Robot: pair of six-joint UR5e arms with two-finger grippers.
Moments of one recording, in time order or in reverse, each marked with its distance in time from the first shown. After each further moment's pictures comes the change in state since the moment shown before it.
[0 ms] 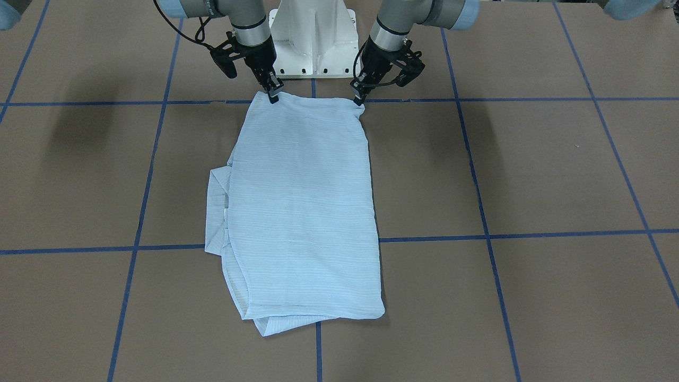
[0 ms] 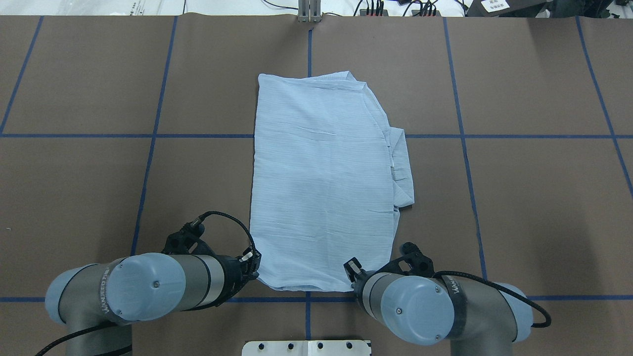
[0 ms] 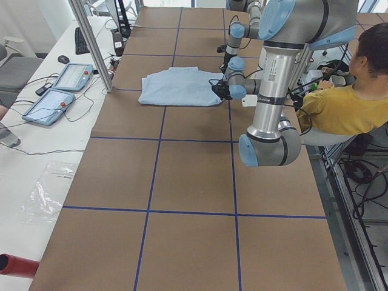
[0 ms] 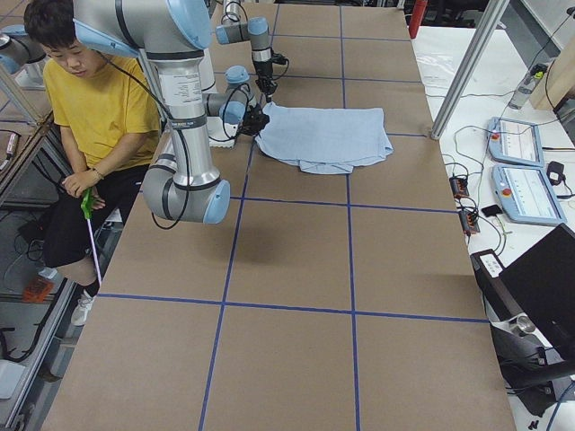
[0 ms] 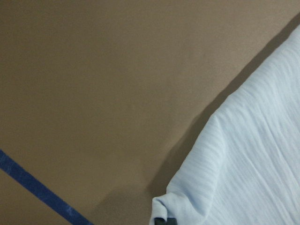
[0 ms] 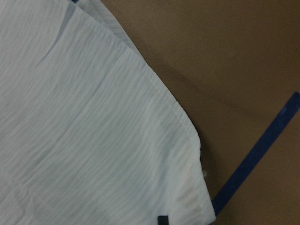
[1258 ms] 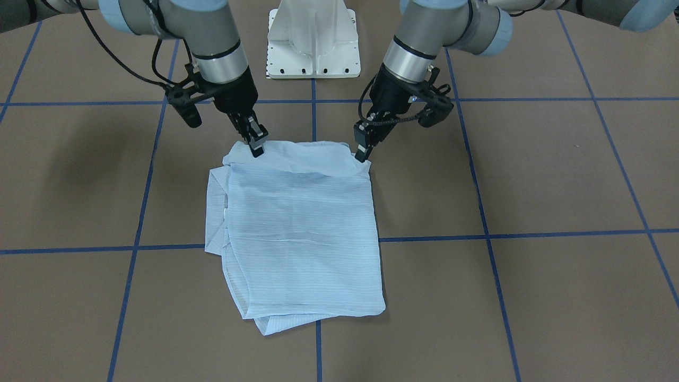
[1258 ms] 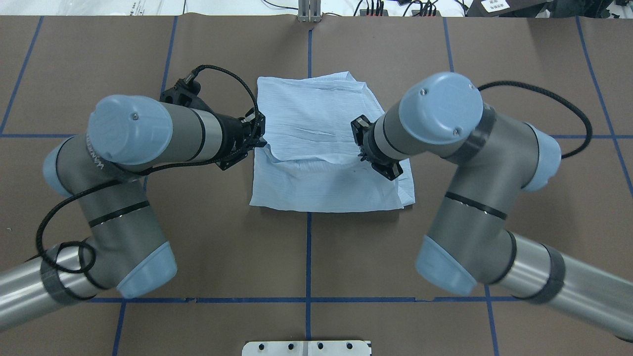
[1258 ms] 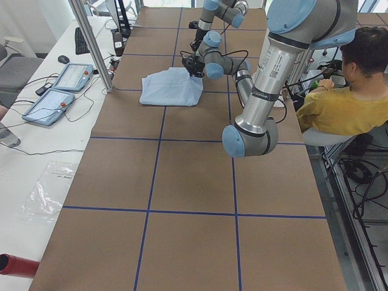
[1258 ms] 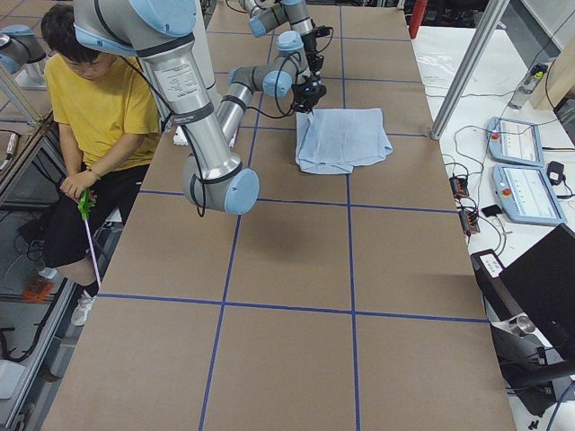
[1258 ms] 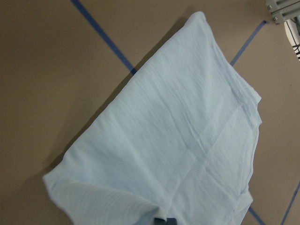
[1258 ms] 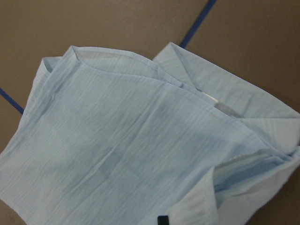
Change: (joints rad) left arm -0.407 -0.245 0.248 -0.129 -0.105 0.238; right arm 0.499 0.283 -0.201 -0.090 0.304 -0.339
